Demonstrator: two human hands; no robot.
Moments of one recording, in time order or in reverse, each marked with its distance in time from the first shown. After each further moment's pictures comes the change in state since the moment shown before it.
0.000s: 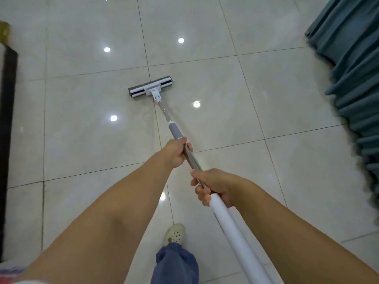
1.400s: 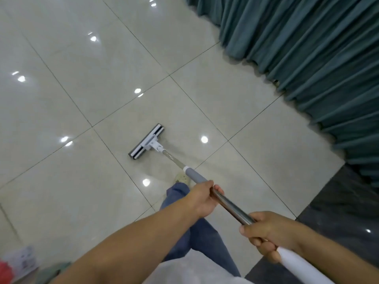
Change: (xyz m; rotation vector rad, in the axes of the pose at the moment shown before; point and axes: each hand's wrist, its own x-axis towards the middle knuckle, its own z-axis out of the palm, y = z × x) left_hand -0.426 -0.640 0.091 0.086 -0.118 -0.551; right_hand -0.341 0.697 -0.149 0.256 0.121 0.051
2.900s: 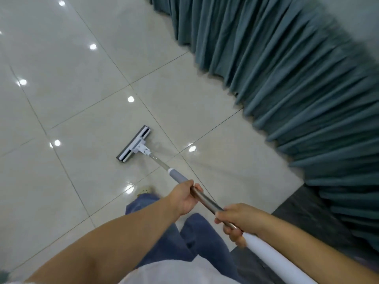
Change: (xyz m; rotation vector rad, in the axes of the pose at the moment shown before) left_hand 0.167 -0.222 0.313 -0.031 0.047 0.140; right_hand -0.025 0.095 -0.418 -0.052 -0.005 -0.085
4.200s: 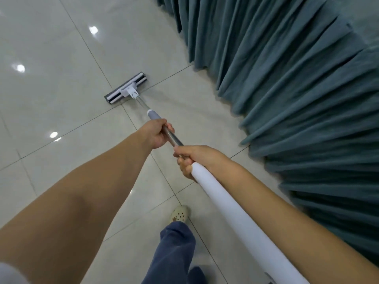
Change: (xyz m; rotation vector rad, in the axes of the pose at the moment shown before) left_hand 0.188 0.435 0.295 0.103 0.021 0.320; right_hand 0.177 -0.474 -0.156 0.463 -0.149 -0.188
